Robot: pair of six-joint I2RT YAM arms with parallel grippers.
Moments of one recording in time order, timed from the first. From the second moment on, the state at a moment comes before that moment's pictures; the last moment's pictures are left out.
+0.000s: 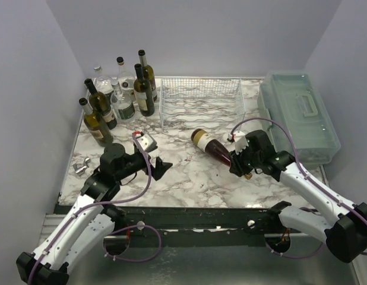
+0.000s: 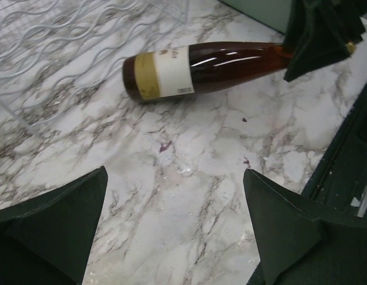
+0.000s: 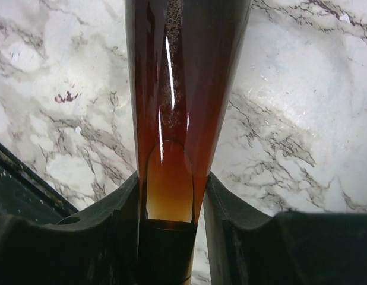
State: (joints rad) left arm -0.47 0.61 0.58 -0.22 0.39 0.01; right arm 0.51 1.01 0.68 -0.54 -0.19 -0.09
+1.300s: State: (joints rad) left arm -1.21 1.39 0.64 0.57 -0.07 0.52; right arm 0.51 1.19 1.04 -1.04 -0.35 -0.58
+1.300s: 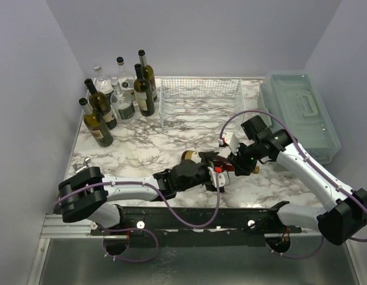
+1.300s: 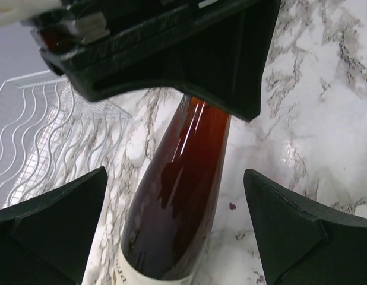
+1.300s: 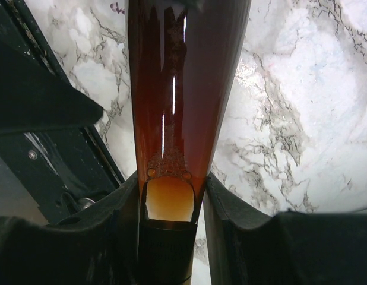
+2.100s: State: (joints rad) left arm -1.21 1.65 0.73 0.73 -0.06 0.60; right arm 0.51 1.21 1.05 -1.05 -0.39 -0.56
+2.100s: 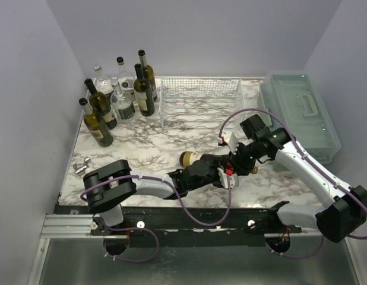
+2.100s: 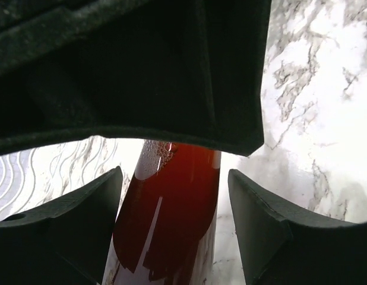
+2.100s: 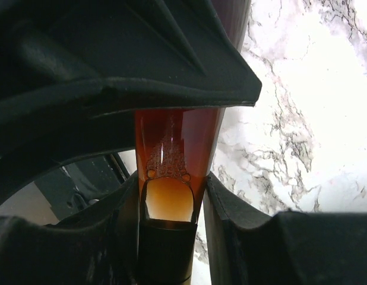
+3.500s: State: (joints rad) left arm -1.18 1.46 0.57 0.70 -0.16 0.51; right arm 0.33 1.10 1.26 -0.93 -0.83 -0.54
